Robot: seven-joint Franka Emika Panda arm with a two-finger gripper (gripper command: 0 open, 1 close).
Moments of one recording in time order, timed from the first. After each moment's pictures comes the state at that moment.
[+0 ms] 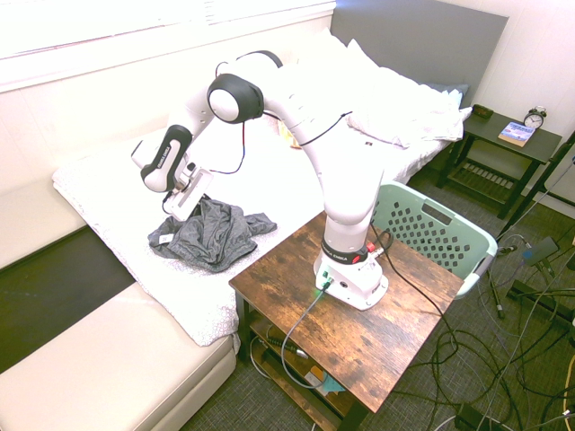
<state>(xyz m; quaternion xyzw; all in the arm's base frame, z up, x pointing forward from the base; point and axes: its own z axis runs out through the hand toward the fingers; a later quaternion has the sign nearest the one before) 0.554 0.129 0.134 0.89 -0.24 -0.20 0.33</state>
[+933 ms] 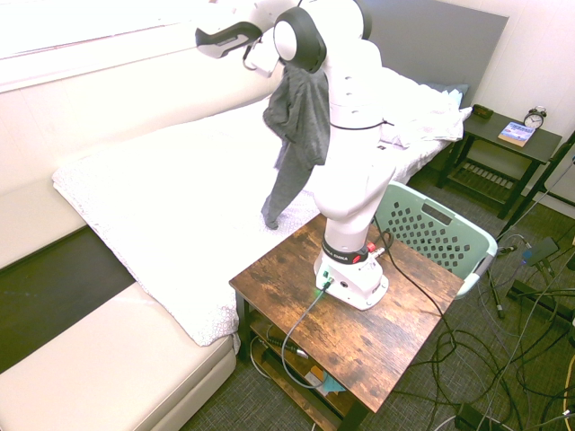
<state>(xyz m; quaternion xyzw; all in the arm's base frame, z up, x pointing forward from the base) 0.451 -0.232 0.560 0.72 -0.37 -0.32 0.48</state>
